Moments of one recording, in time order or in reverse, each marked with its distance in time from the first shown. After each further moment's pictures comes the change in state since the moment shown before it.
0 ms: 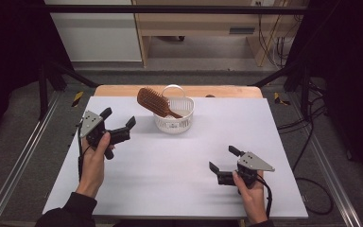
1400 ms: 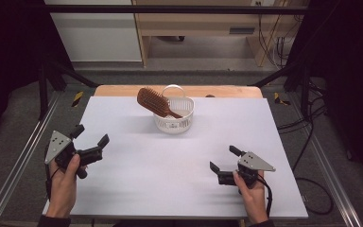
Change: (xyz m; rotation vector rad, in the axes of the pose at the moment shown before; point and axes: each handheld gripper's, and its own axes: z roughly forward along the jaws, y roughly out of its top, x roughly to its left) left arm 0.031 -0.022 -0.081 0.004 0.054 0.048; right arm -0.001 0.001 -0.002 0.002 -0.006 -0.005
